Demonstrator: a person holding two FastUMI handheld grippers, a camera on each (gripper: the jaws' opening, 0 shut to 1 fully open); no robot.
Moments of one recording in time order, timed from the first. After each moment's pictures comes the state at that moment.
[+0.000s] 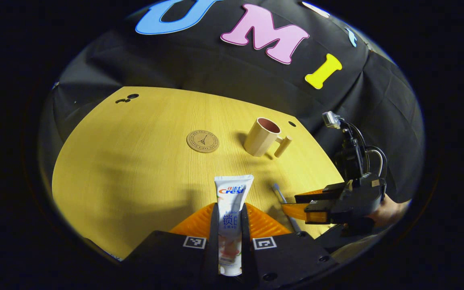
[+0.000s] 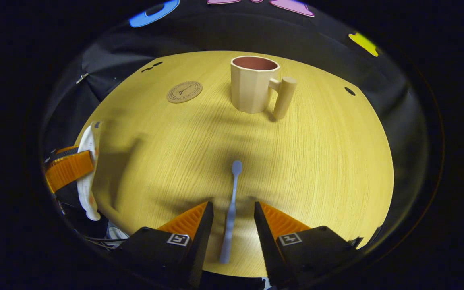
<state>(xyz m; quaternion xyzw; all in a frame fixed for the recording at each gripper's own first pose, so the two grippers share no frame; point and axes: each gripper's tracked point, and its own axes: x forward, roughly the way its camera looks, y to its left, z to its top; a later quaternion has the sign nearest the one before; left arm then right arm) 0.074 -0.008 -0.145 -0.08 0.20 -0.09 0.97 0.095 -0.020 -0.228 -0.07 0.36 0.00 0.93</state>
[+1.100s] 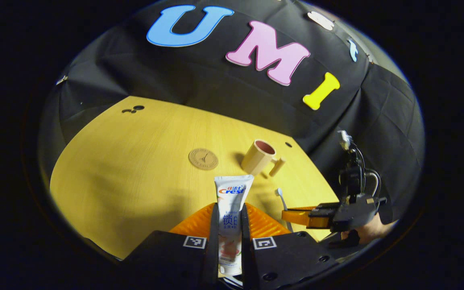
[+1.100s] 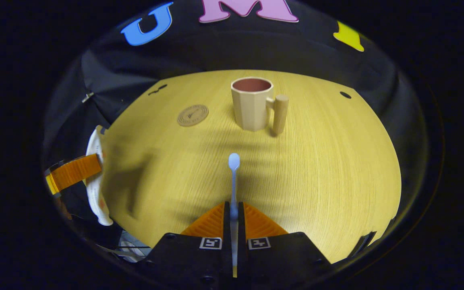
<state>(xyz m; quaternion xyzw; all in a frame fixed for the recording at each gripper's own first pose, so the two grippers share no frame) 0.076 -0.014 -0.091 -0.11 0.11 -0.09 0.98 0.089 -0.004 -0.175 0.01 0.25 0.04 0.97</state>
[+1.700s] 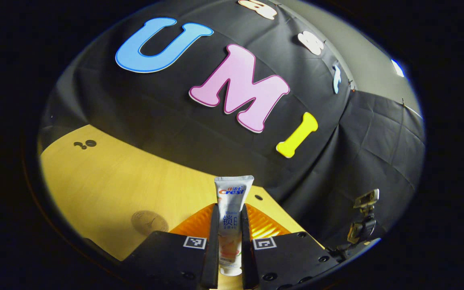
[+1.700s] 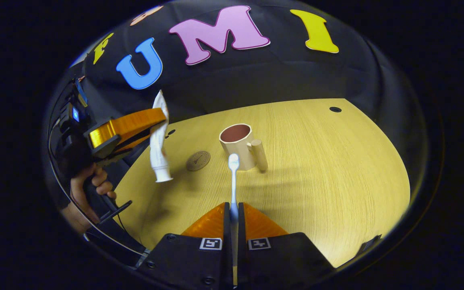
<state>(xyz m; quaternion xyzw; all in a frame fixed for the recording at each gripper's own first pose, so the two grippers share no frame) 0.196 -0.082 0.030 -0.16 -0.07 -0.19 0.97 0.084 -0.038 -0.126 0.09 0.14 0.07 0.98</state>
